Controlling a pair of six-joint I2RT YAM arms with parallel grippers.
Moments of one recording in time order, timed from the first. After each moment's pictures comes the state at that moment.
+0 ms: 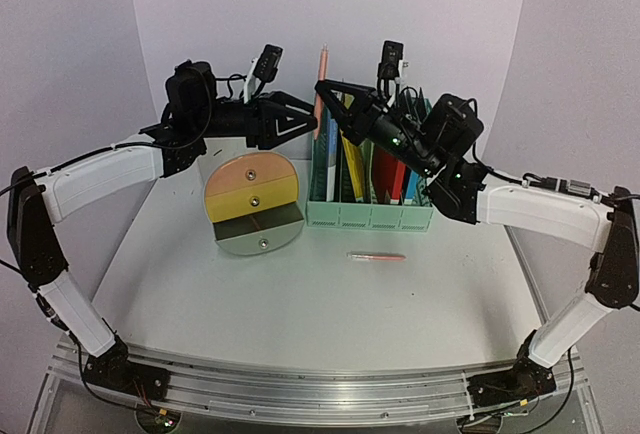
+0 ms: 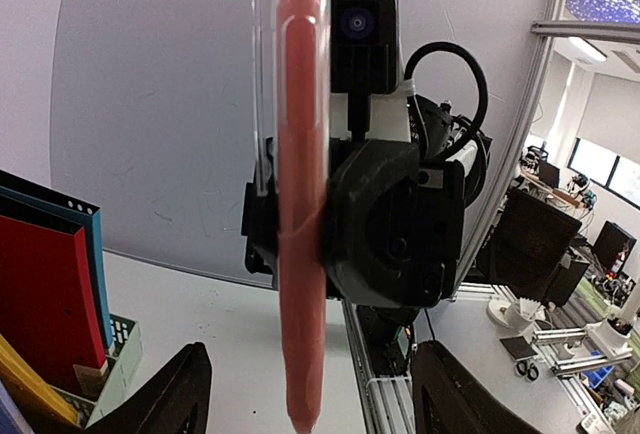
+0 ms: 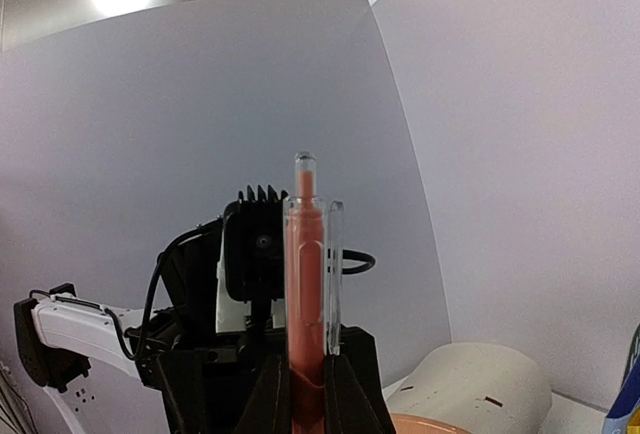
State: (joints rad) left arm -0.65 1.62 1.46 0.35 1.03 -0.37; right arm 0.86 1.58 1.30 0.70 -0.22 0.35
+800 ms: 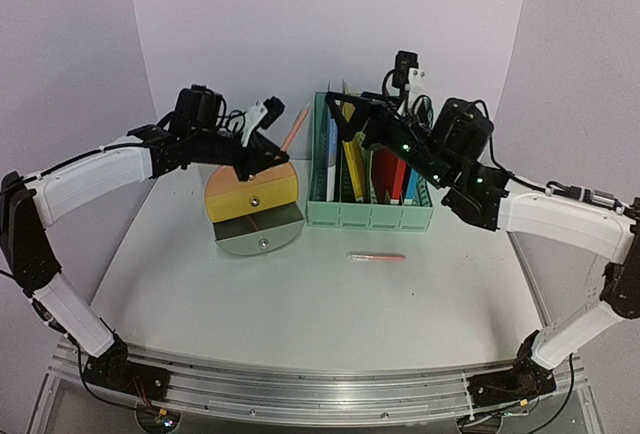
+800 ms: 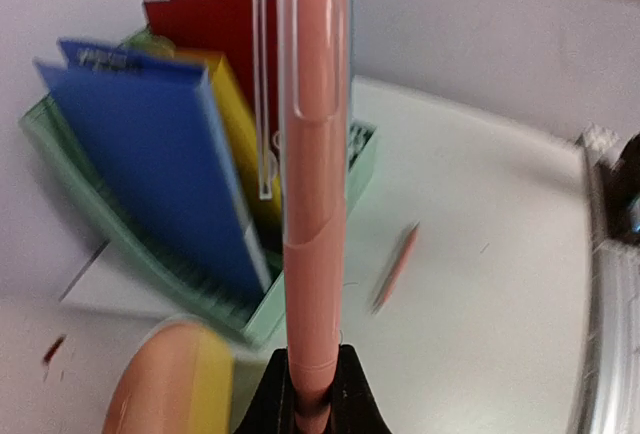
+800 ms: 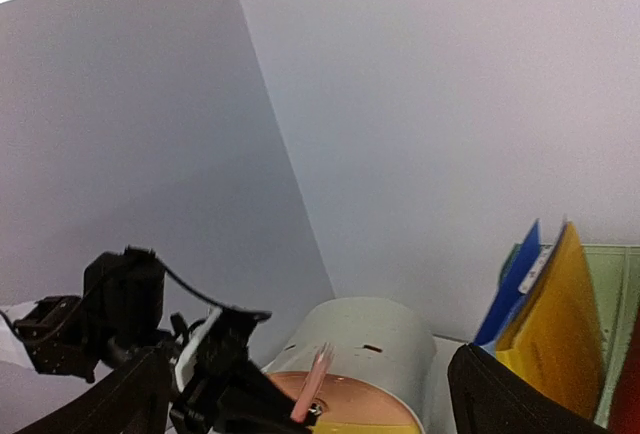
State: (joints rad) left arm -0.61 1.59 1.44 -0.25 0.52 0.25; right arm 0.87 1.49 1.24 0.49 0.06 0.28
